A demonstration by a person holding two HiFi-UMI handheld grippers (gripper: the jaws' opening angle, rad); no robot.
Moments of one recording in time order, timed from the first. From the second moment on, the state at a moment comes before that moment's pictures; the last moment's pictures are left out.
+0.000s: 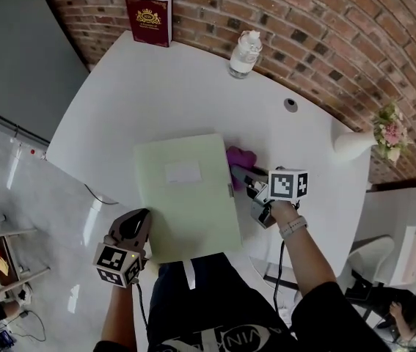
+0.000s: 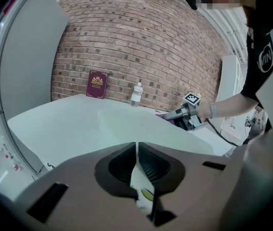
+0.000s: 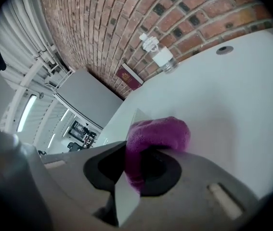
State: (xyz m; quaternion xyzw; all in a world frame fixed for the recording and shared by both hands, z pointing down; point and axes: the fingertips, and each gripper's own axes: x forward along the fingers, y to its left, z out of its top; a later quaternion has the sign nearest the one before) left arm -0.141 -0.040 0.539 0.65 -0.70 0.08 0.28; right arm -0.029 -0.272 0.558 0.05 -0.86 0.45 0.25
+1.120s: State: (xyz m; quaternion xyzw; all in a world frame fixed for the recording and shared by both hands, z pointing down) left arm -0.143 -0.043 0.540 0.67 -0.68 0.09 0.28; right arm 0.115 -0.120 0.547 0.07 -0.81 0.50 0.31
